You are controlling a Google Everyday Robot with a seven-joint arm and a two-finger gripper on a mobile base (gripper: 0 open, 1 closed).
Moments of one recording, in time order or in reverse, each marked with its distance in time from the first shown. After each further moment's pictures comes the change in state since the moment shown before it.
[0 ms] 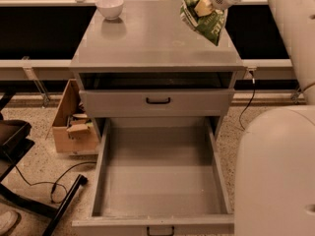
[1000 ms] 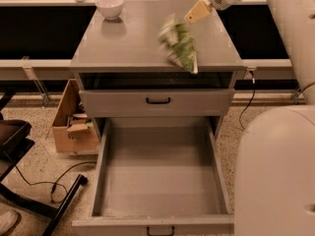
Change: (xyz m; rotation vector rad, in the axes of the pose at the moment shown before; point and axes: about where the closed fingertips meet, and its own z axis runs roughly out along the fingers) arm 0.000 0.000 0.000 0.000 0.000 0.000
